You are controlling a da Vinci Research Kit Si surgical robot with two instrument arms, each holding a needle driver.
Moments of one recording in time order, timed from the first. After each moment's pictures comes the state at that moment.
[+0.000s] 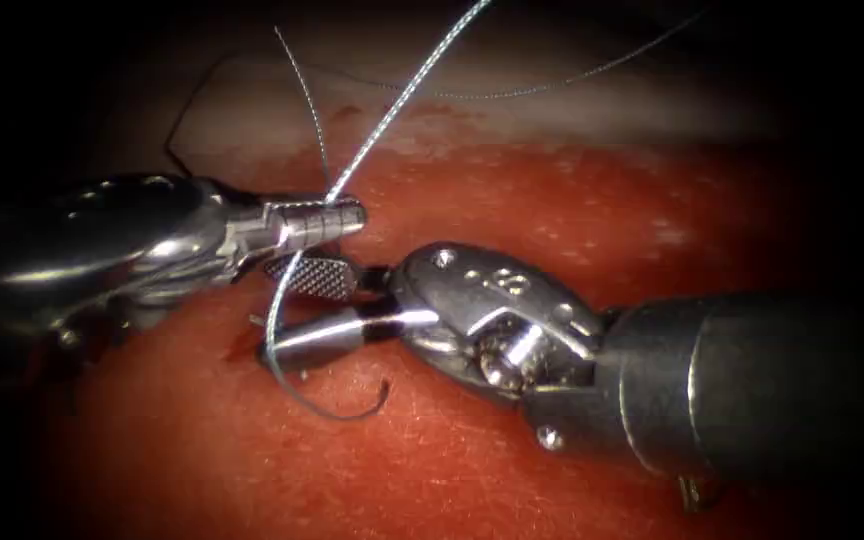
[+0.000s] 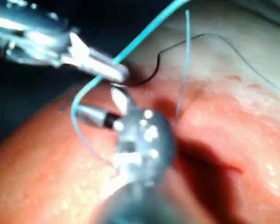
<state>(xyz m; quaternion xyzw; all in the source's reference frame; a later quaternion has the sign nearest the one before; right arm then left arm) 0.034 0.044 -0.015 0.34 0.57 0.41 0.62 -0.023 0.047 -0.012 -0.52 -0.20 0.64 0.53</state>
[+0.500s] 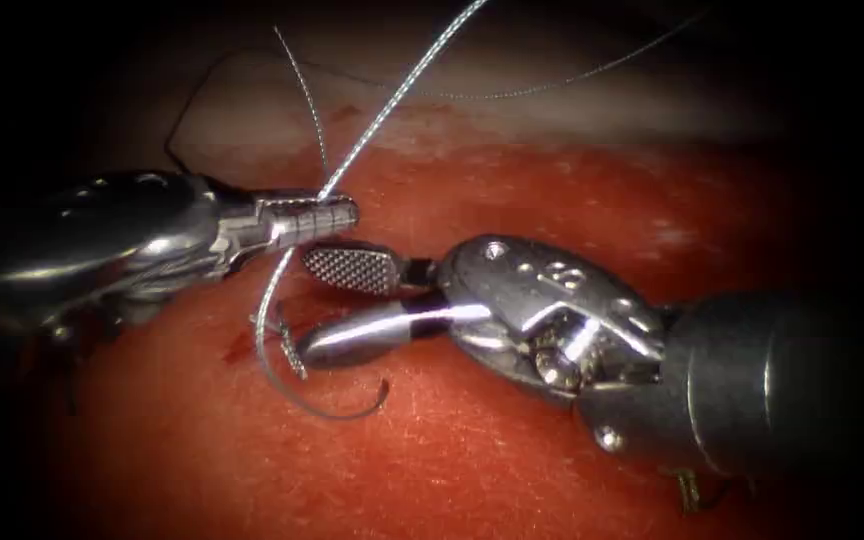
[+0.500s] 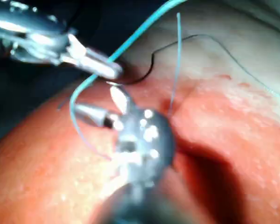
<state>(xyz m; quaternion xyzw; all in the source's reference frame) 0.032 0.044 -0.017 0.34 0.58 0.39 0.62 -0.022 0.047 -0.012 -0.52 -0.19 0.65 0.51</state>
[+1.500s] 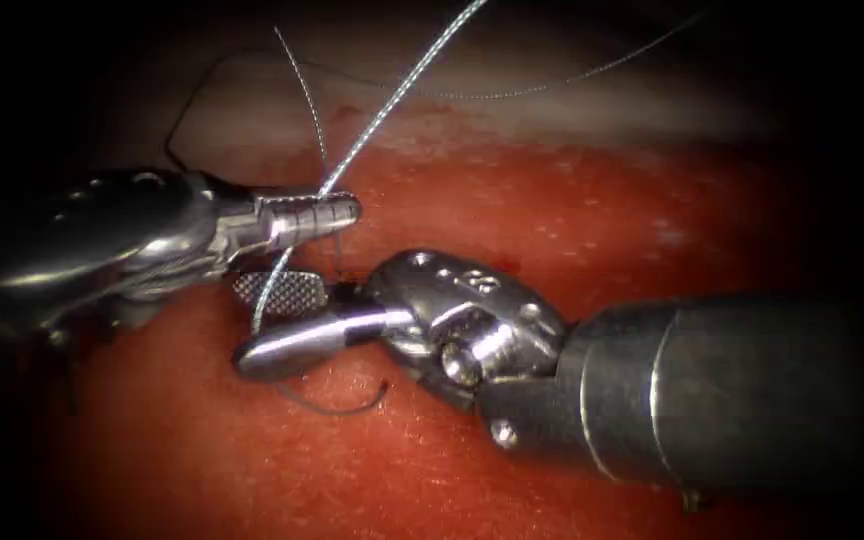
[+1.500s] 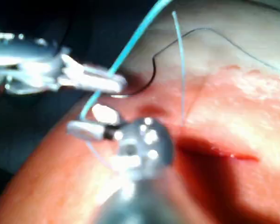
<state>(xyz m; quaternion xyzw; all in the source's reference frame) 0.035 0.043 -0.016 0.43 0.61 0.41 0.53 -0.022 0.047 -0.012 -0.53 -0.18 0.66 0.51</state>
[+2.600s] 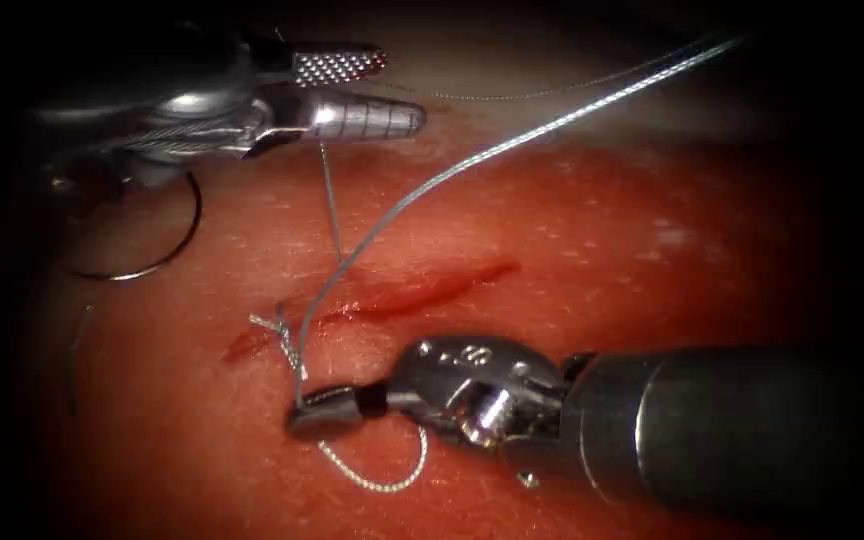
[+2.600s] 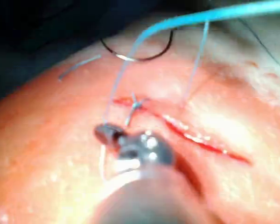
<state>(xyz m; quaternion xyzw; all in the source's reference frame) 0.035 0.037 -0.010 0.40 0.47 0.35 0.70 -0.024 0.053 -0.015 -0.41 -0.19 0.78 0.43</state>
